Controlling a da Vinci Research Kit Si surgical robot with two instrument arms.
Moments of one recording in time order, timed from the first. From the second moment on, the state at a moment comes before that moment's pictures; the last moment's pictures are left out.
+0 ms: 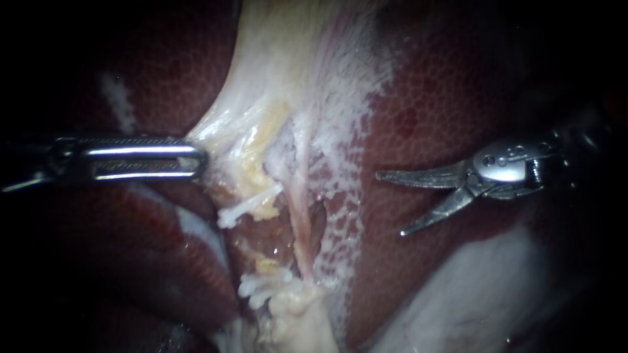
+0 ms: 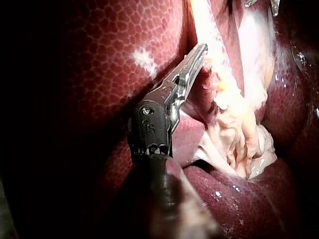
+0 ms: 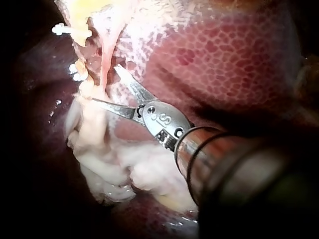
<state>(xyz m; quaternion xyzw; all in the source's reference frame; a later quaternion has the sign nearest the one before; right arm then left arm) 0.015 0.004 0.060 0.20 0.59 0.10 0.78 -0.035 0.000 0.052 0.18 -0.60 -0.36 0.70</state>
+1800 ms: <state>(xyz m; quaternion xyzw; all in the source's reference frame) 0.014 0.004 0.059 0.15 0.57 0.08 0.81 -0.041 0.001 0.058 0.18 -0.58 -0.35 0.71</state>
